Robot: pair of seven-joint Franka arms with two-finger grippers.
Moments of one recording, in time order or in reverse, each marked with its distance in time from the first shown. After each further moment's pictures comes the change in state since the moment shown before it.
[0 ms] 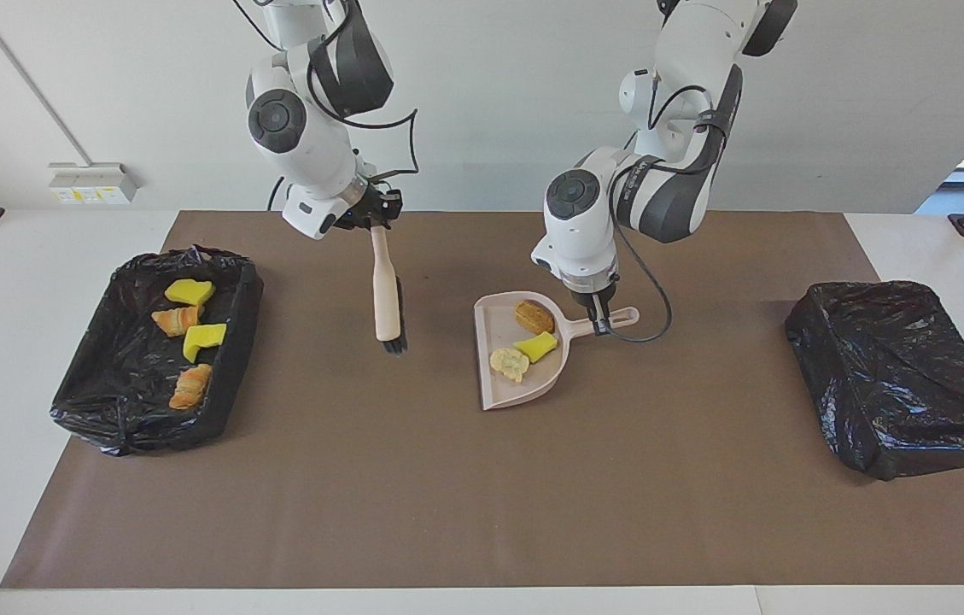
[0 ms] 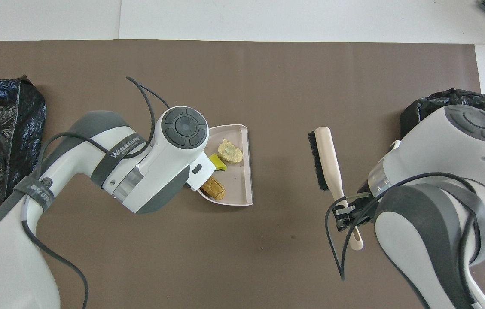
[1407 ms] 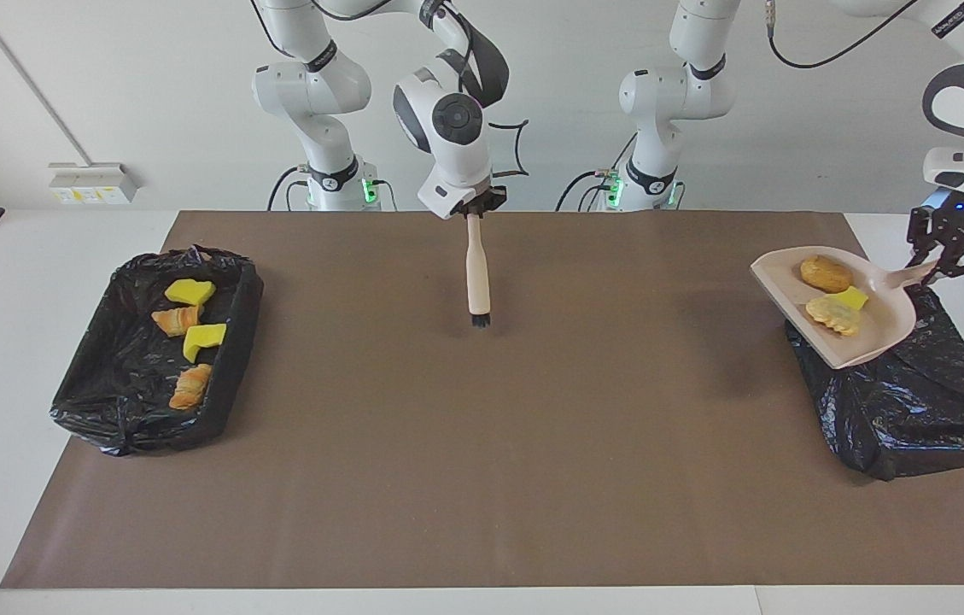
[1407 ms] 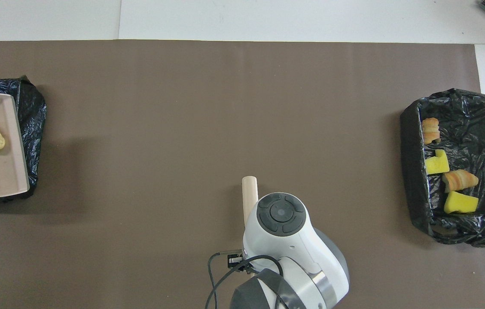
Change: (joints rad) left arm 0.019 -0.206 1.072 0.017 -0.391 0.172 1.083; right arm 0.052 0.100 0.440 -0.155 0.066 0.346 0.493
